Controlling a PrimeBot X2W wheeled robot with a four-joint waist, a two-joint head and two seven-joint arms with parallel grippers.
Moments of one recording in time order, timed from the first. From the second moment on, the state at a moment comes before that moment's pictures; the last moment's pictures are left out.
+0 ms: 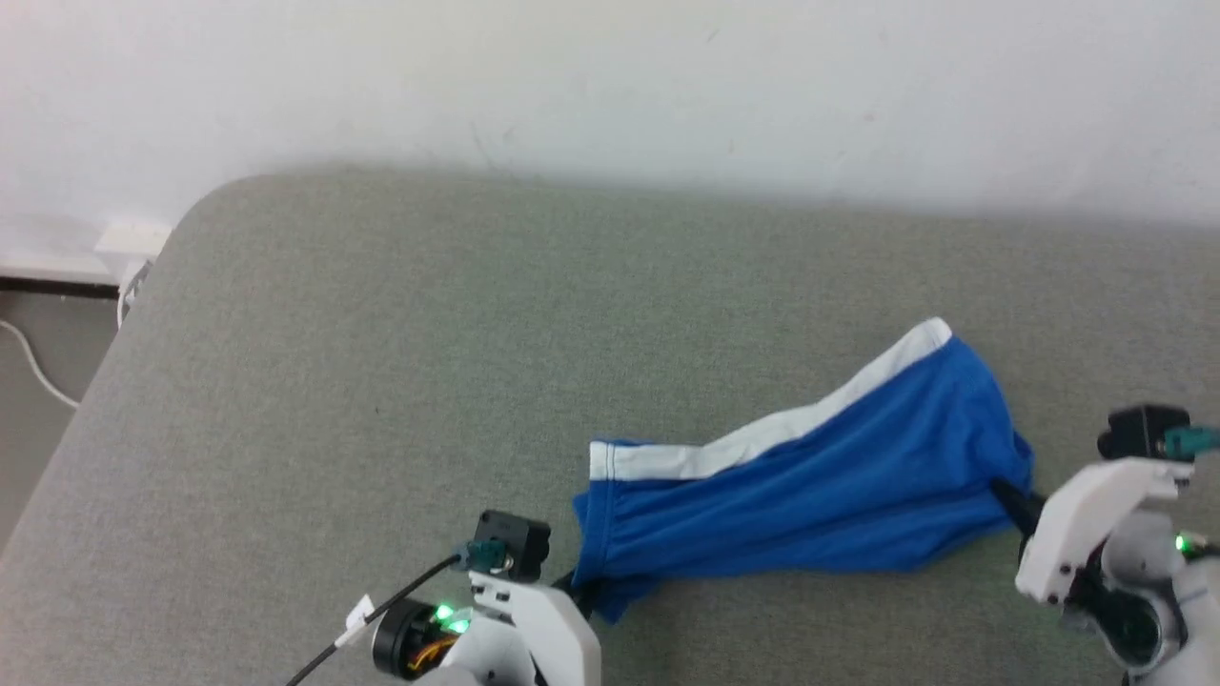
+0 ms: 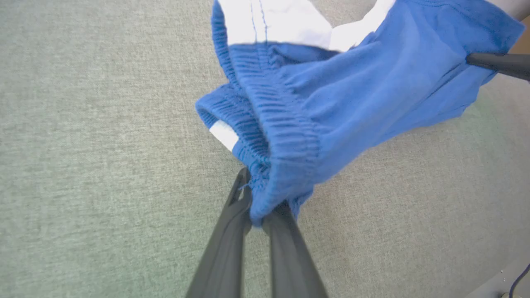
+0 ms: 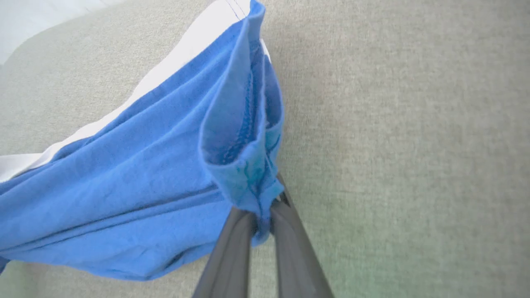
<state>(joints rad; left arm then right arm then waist) -0.25 0.28 -0.78 0.27 -0.70 0.19 0.16 -0.29 -0.32 0.09 0.57 0.61 0.13 0.37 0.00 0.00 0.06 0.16</state>
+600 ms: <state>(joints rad) -0.14 0.35 -0.80 0.18 -0.72 0.21 0.18 0.11 -0.11 -0.15 0.19 0.50 0.13 0.50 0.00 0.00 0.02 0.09</state>
